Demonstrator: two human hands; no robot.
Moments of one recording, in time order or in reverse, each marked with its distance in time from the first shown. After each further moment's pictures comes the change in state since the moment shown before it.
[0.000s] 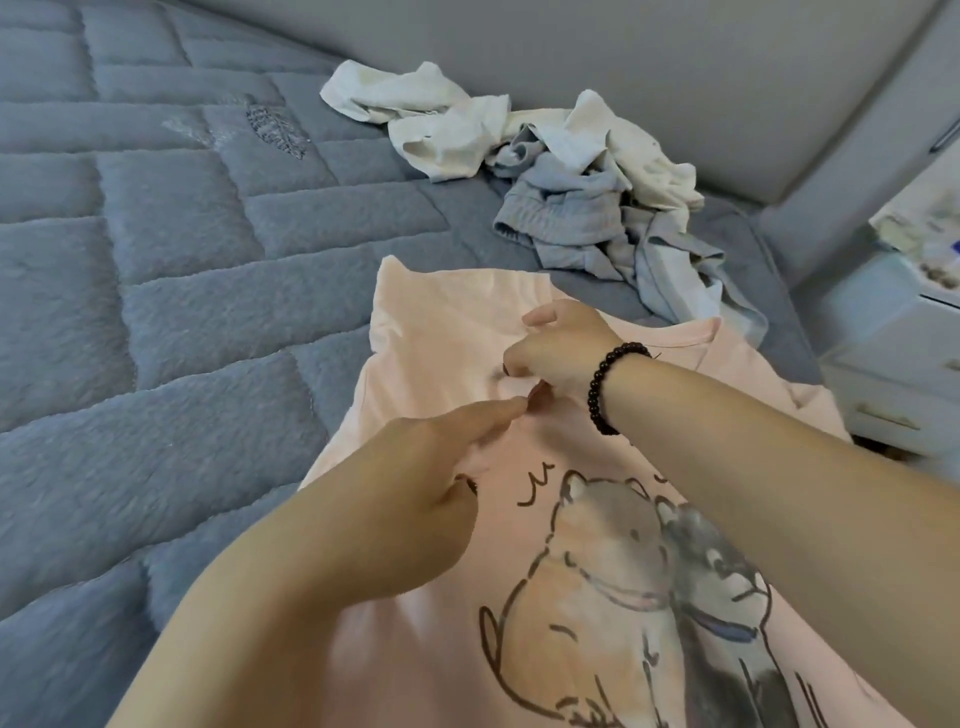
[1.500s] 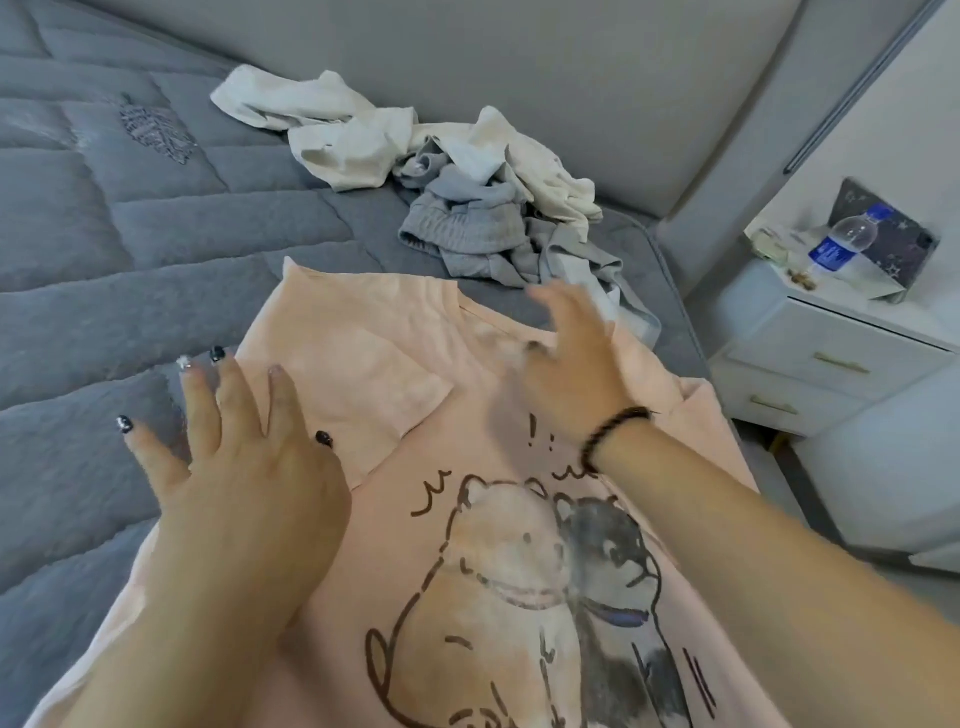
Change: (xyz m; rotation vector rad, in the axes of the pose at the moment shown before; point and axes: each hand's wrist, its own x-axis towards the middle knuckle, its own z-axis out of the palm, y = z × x) left_hand 0.026 -0.015 0.033 0.629 0.336 -0.416; right_hand -0.010 0.055 -0.056 -0.305 0.394 -0.497
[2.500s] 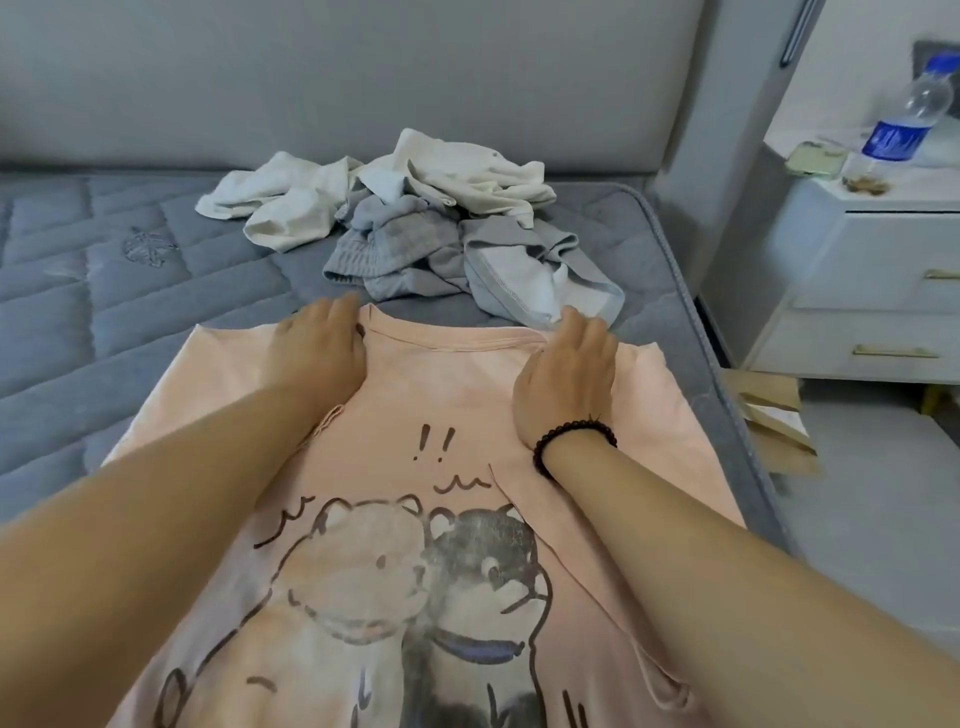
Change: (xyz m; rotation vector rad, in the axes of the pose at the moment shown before) left_hand 0.151 0.106 0.052 0.173 0.211 0.318; right_hand 0.007 0.129 0.016 -0.083 0.301 0.232
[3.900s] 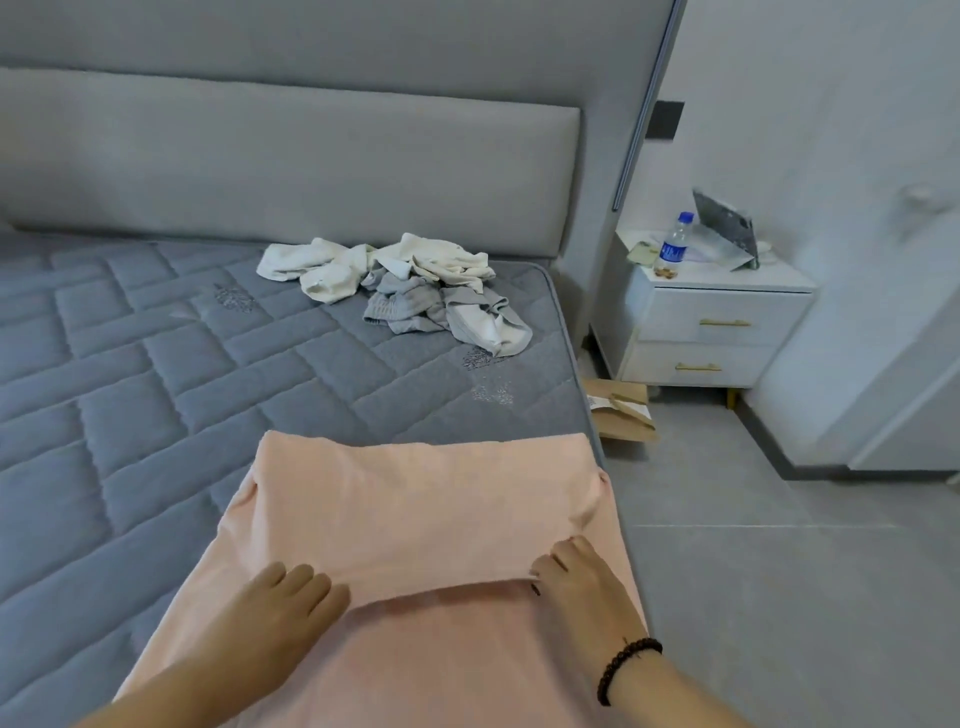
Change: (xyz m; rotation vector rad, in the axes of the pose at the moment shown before) left_hand -0.379 -0.057 -0.175 0.207 0.104 0.873; right_hand -0.305 -0.002 -0.267 -0.208 -0.317 -0.490
